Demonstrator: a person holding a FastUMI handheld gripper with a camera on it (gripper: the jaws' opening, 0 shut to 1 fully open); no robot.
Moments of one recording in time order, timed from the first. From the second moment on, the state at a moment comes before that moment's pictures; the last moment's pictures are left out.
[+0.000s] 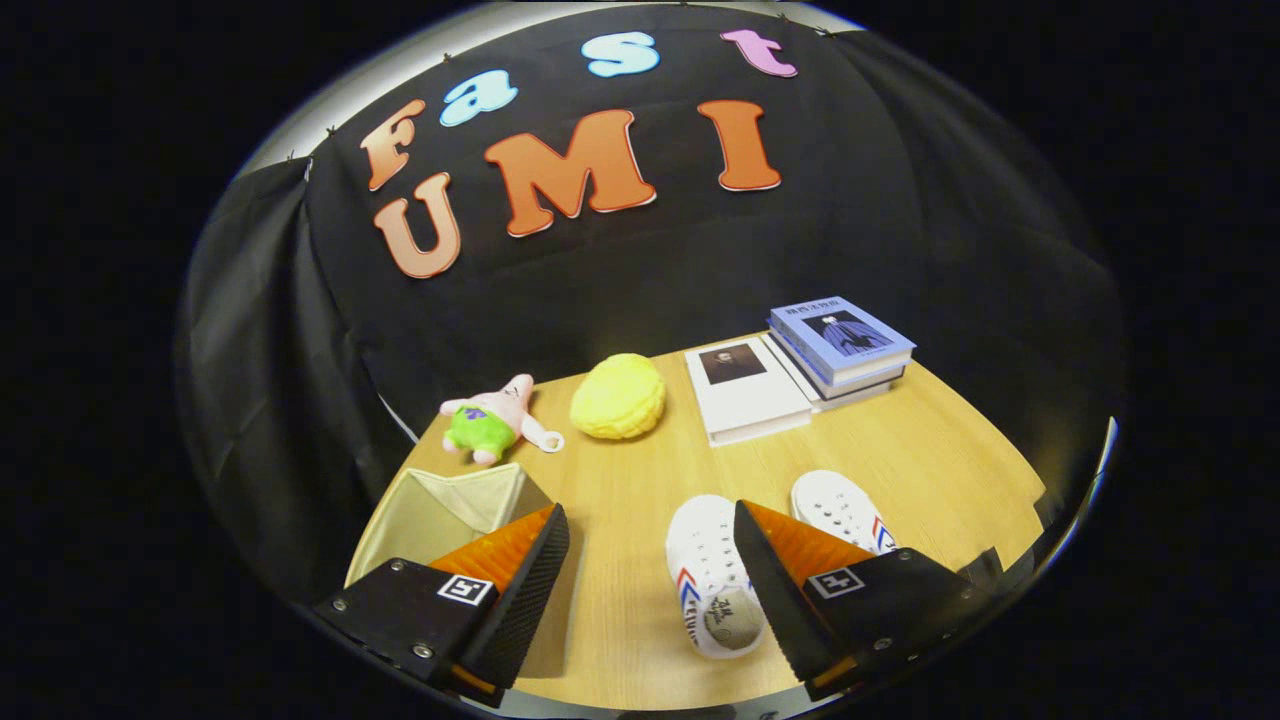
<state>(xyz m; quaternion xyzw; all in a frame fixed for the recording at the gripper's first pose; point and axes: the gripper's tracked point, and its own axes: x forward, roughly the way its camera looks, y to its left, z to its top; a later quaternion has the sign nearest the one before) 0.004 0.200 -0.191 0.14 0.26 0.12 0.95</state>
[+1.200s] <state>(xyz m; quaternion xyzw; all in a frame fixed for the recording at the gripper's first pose) 0.003 0.192 -0.373 0.14 0.45 0.15 0.87</state>
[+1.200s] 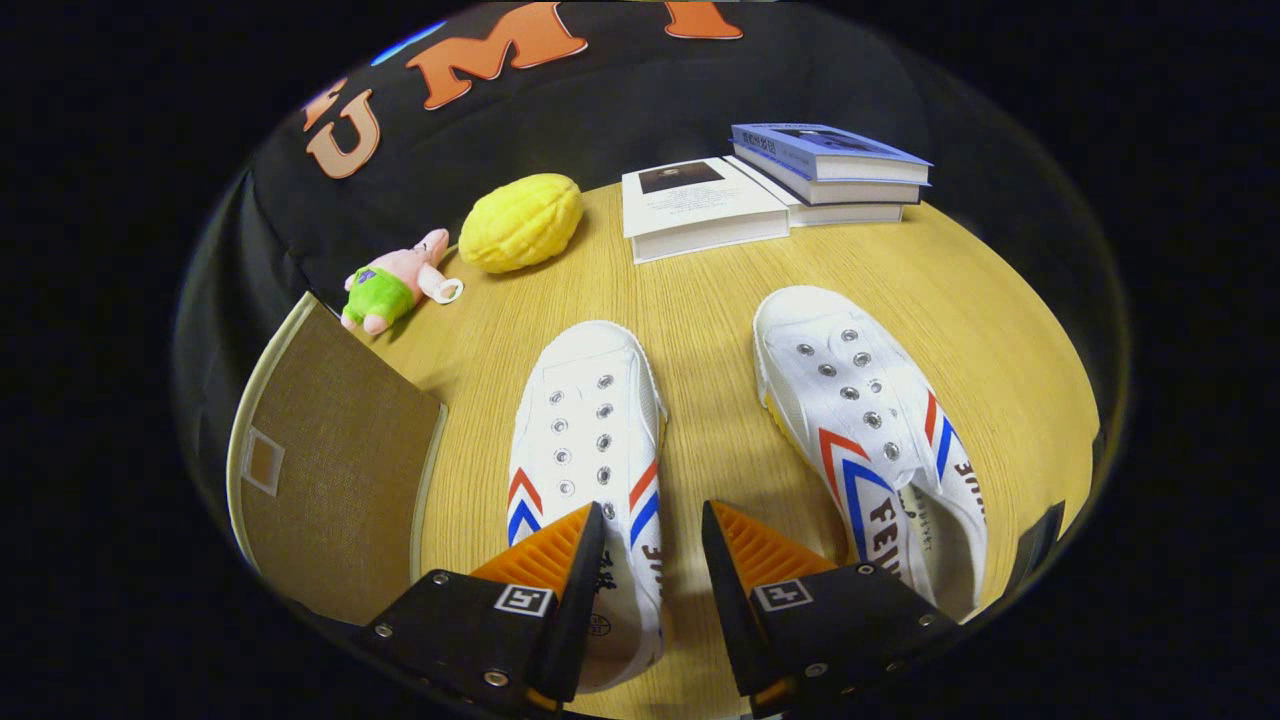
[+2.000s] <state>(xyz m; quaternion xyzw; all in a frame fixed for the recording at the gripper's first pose) 0.021 0.210 -0.208 0.25 0.32 0.14 0.90</state>
